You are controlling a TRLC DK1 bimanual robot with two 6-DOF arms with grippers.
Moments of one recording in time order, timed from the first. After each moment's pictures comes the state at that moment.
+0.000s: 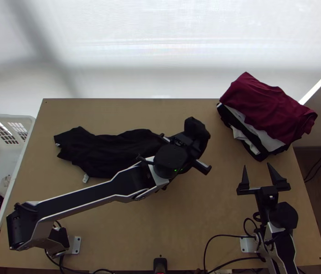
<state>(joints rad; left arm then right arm) -1.13 1.70 1.56 0.00 -0.45 -0.17 0.15 0.01 0.01 0.03 0.11 -0.24</state>
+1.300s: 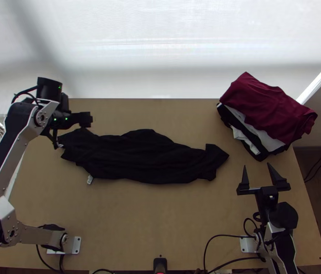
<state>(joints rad) -0.09 1.53 1.63 -1.06 -0.05 -0.21 0.15 0.01 0.01 0.03 0.11 -0.24</state>
